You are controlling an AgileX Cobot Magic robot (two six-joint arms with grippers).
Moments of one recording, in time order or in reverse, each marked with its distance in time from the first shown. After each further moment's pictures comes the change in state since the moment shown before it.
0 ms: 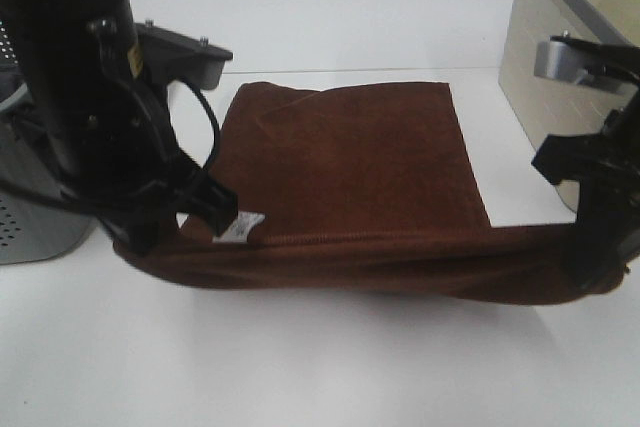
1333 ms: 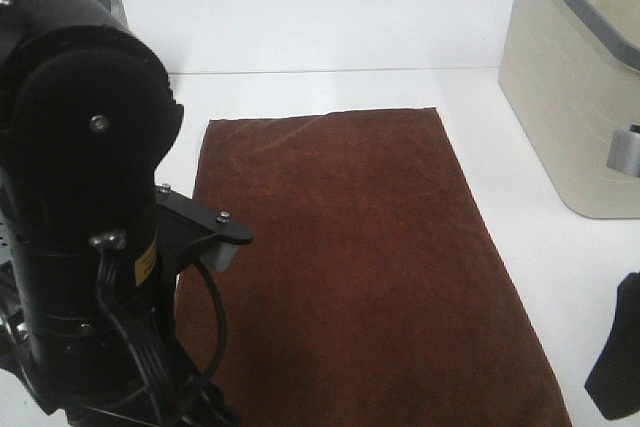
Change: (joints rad) left arm -0.237 -0.030 0.233 -0.118 0.010 -0.133; right arm 0.000 -0.310 0.282 0.039 0.002 0.000
